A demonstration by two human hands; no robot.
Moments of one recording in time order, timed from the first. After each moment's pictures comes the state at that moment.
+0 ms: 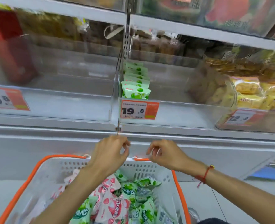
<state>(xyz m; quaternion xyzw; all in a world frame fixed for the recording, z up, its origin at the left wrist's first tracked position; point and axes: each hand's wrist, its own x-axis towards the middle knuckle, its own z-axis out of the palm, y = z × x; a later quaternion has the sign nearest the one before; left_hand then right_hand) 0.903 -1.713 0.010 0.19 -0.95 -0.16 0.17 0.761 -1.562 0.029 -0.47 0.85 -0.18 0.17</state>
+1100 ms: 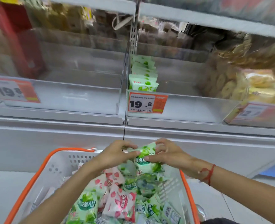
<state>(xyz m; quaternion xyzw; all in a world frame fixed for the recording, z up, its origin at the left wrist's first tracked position) 0.911 -1.716 -0.012 0.22 -0.81 -0.55 -0.01 0.791 -1.562 0.017 -0.25 0.80 -0.38 0.39</state>
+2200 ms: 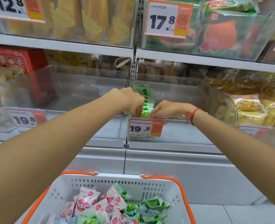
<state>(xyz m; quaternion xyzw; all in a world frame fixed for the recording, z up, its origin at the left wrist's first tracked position) 0.819 -1.768 0.187 0.05 -0.98 0.15 -0.09 0.706 -1.653 0.165 -0.44 0.85 -0.13 0.25</state>
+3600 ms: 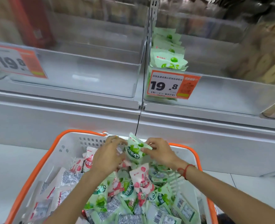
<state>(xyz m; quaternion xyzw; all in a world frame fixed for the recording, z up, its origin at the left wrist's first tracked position) 0.948 -1.741 -0.105 0.34 -0.89 -0.32 0.03 0.789 -1.620 -0.100 -0.37 0.81 -0.32 0.31</state>
